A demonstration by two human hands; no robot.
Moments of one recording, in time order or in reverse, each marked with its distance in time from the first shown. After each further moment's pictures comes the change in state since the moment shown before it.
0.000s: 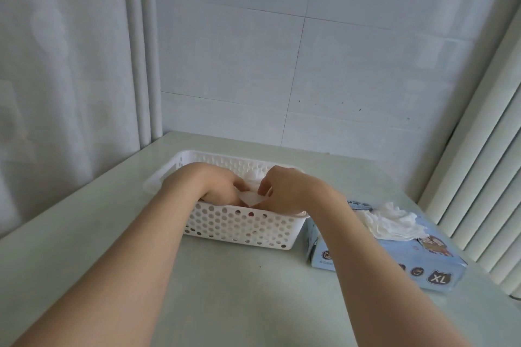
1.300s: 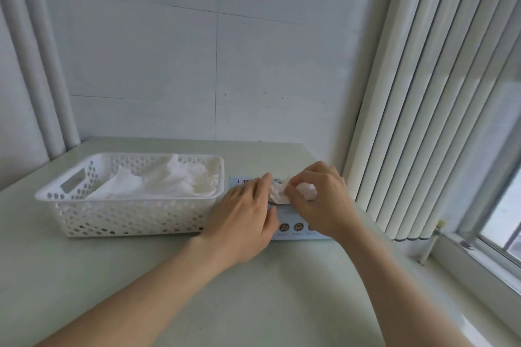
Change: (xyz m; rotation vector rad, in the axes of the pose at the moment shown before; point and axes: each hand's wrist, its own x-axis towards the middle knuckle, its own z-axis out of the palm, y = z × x) left_hand 0.005 0.148 0.137 0.122 0.762 0.594; right_hand -0.127 0.177 0.030 0.189 0.832 0.041
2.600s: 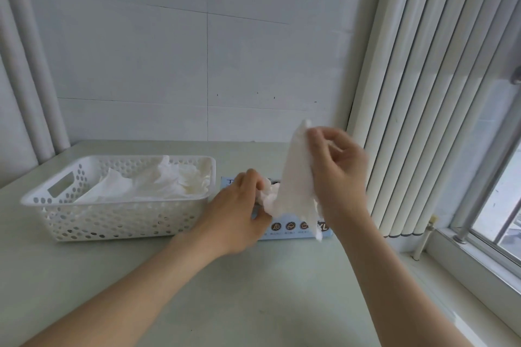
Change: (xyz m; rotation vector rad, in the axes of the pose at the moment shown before) left_hand 0.006 -0.004 -0.011 -0.276 -0.031 -0.049; right_hand 0.001 -0.061 -0.042 0.845 0.389 0.179
